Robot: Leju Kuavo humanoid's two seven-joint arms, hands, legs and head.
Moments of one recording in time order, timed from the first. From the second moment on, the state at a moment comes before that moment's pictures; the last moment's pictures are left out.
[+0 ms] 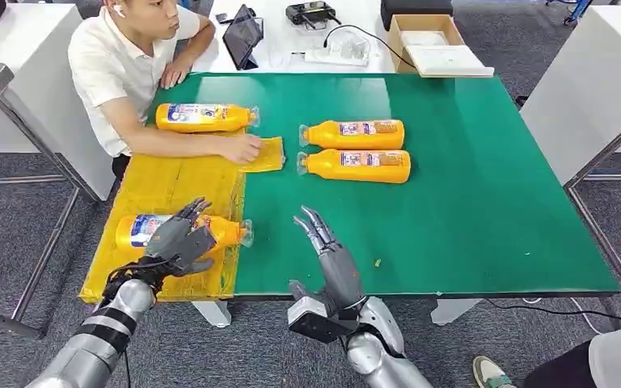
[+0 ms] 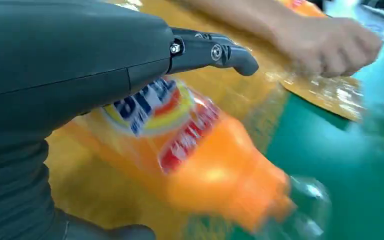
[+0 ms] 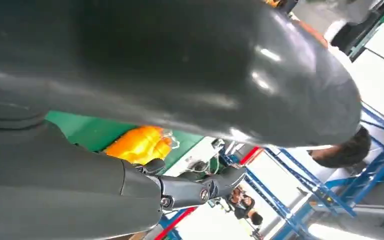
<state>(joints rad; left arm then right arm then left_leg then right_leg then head) -0.40 0.04 -0.21 -0.91 -0.63 0.02 -0.18 -0.17 0.09 0.44 -1.15 0.54 -0.32 -0.47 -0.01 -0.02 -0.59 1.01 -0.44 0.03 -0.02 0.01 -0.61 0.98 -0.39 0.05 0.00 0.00</state>
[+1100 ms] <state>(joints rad) 0.03 -0.07 -0.21 -1.73 0.40 -0.01 -0.30 -0.10 0.06 0.36 -1.13 0.66 -0.53 -0.45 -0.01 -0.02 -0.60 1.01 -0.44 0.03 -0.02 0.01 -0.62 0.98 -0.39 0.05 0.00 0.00</state>
